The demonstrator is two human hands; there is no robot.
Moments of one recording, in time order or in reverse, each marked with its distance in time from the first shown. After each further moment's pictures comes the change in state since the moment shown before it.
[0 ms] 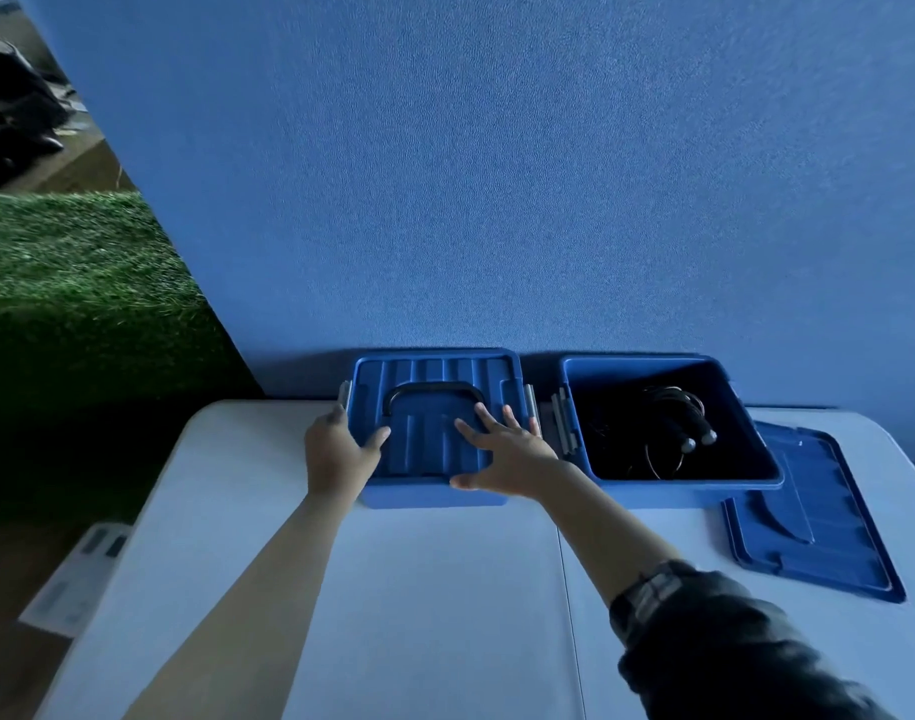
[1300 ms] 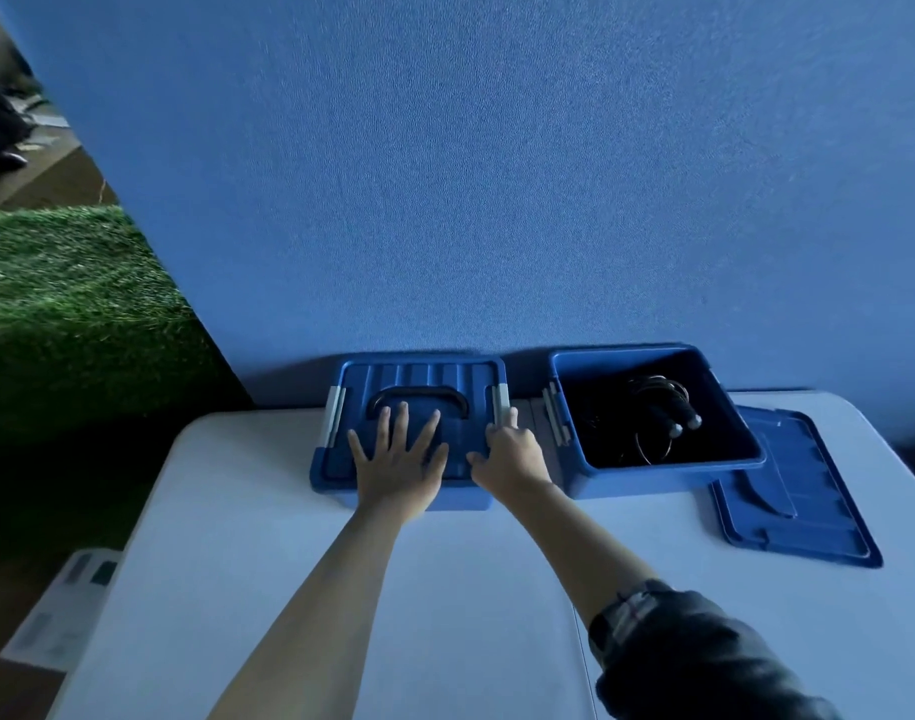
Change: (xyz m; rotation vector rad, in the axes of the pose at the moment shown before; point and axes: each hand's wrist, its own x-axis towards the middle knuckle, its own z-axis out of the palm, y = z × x) left_hand -0.036 0.051 0.020 0.464 -0.482 0.185; right_hand -0.007 -0.023 0.017 0.247 0.324 0.312
